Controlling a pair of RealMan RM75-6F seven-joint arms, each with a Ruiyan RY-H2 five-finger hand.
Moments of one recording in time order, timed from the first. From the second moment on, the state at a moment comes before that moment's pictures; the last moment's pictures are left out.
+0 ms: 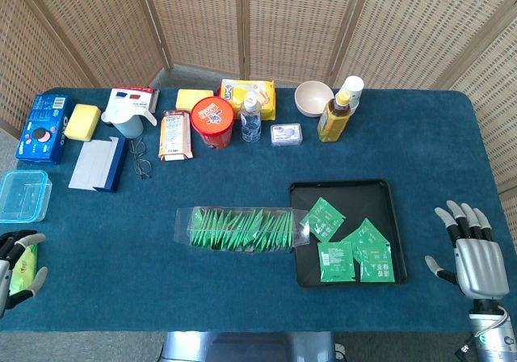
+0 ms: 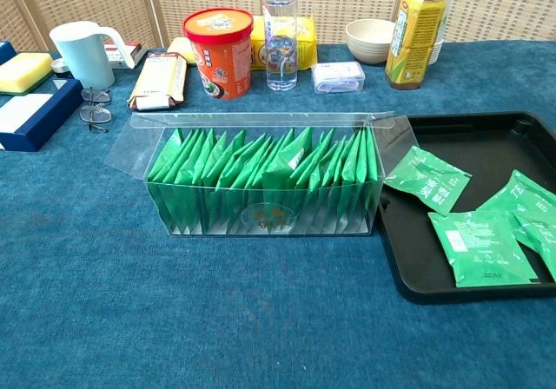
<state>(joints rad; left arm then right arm) 0.05 -1.03 0.02 -1.80 1.61 1.61 0.10 0.08 -1.12 0.09 -1.75 -1.45 1.49 -0.18</state>
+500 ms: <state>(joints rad) 0.06 -1.04 0.03 -1.80 1.62 1.62 0.09 0.07 -1.11 0.08 -1.74 -1.46 1.50 -0.15</state>
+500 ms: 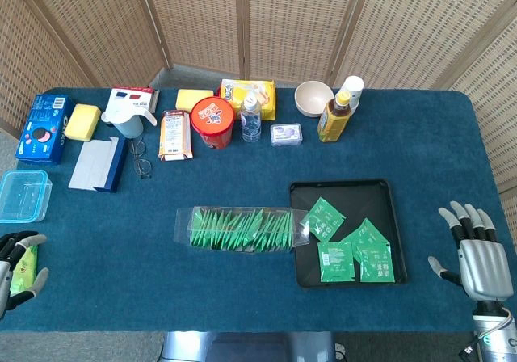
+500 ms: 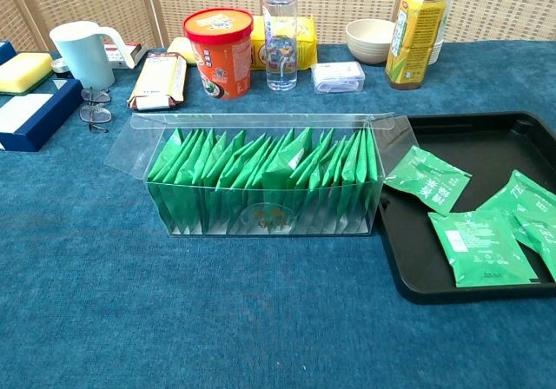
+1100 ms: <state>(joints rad) 0.04 -1.02 0.01 -1.78 1.62 1.62 0.04 0.20 -1.10 0.12 -1.81 -1.54 1.38 -0.12</state>
